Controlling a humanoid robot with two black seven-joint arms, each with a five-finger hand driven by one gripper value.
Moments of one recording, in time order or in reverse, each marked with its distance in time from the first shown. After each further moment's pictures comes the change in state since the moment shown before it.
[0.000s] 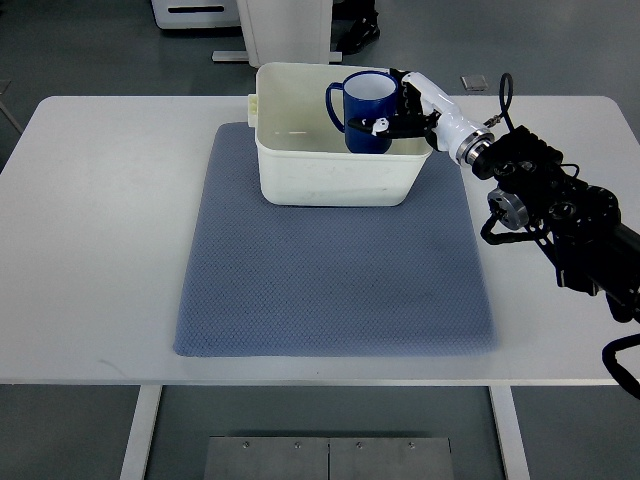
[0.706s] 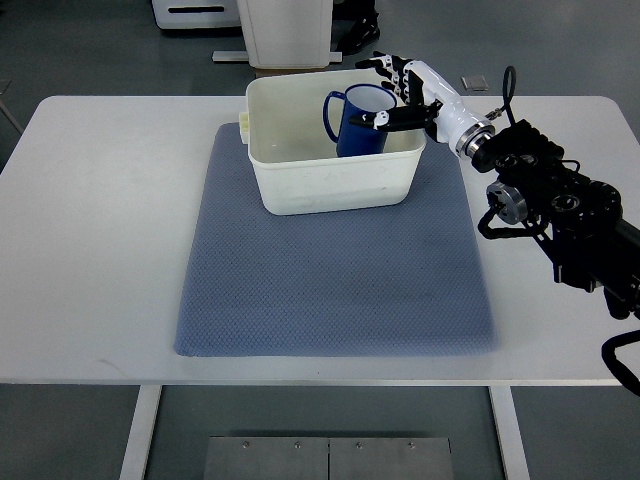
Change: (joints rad) left arm 0.000 0.000 0.000 0.000 0.001 0.000 0.000; right arm 0.011 -0.001 0.007 0.009 0.049 -0.006 0.008
